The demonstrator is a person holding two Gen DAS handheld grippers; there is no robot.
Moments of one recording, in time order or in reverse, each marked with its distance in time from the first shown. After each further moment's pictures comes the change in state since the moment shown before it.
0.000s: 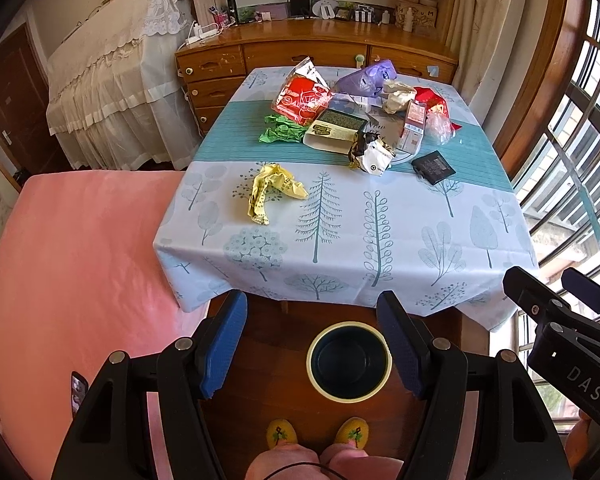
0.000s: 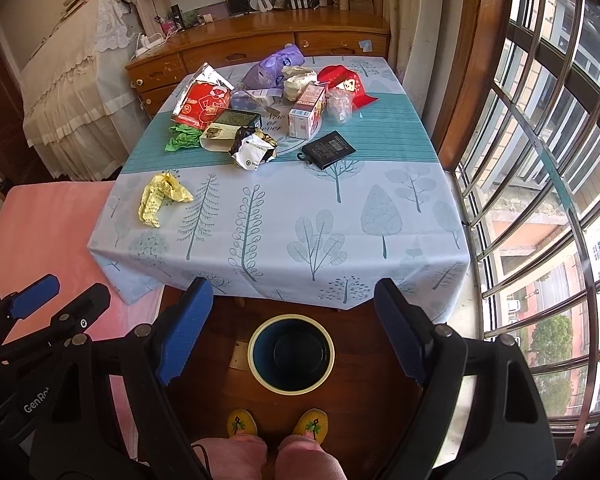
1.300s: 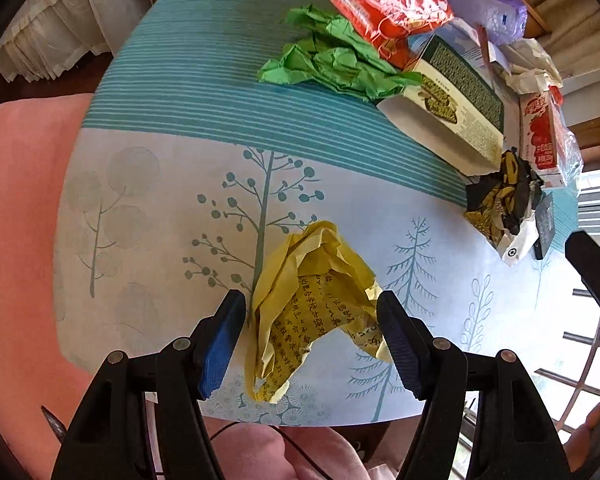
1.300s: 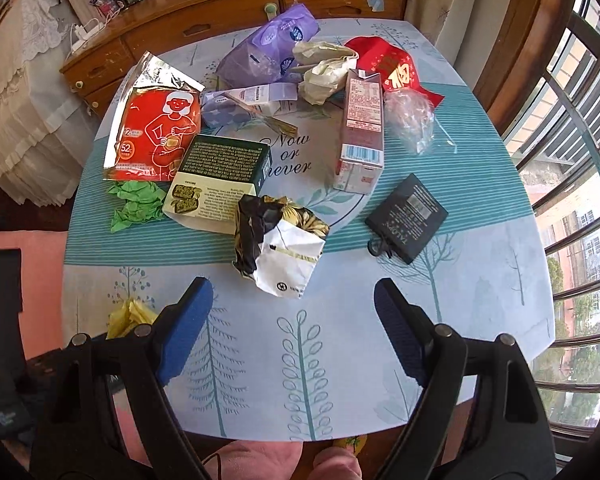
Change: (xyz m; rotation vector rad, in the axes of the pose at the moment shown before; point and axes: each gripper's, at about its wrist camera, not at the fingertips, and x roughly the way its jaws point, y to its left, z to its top) left arm 0.326 0.093 0.177 -0.122 0.524 -0.193; right arm 0.243 0.071 0.186 0.144 0.185 -0.083
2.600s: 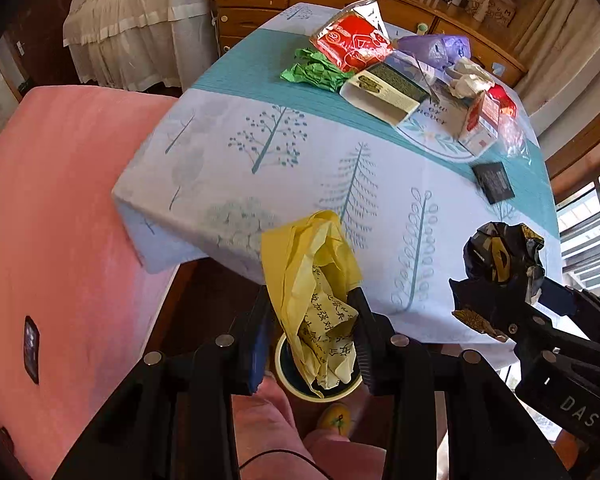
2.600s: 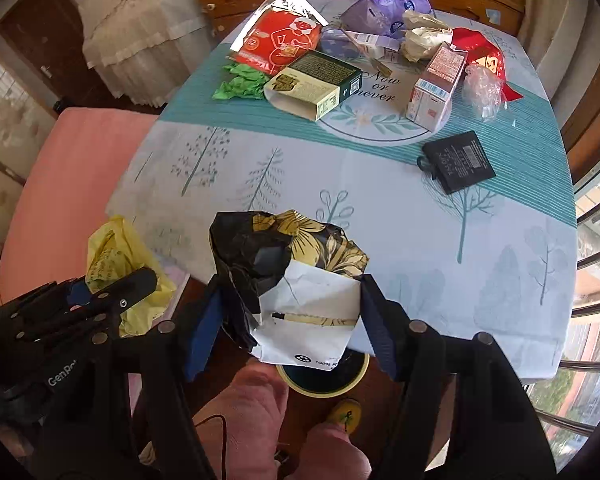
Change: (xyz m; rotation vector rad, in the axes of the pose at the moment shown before) left arm -0.077 -0.066 -0.223 -0.123 -0.361 0.129; right arm -0.042 -0.042 -0.114 -0.417 0.065 0.305
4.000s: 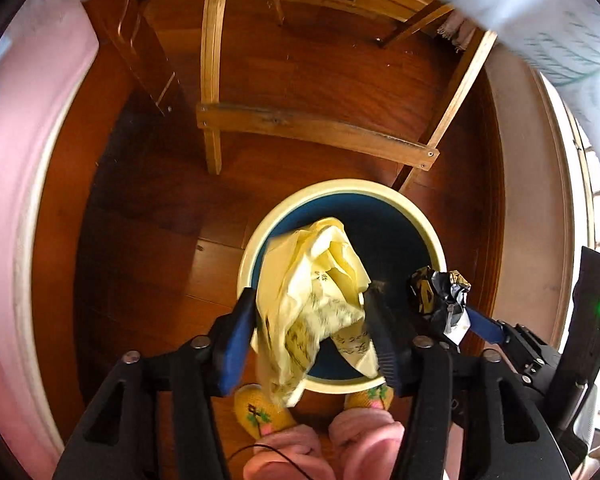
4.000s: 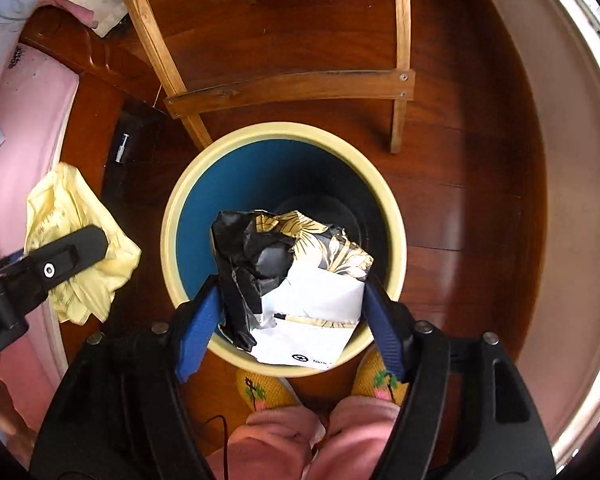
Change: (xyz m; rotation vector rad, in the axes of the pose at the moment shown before) left arm 0.365 0.027 -0.202 0.156 0.295 -0.116; right arm 0.340 -0.098 -0.319 0.340 0.226 -0.052
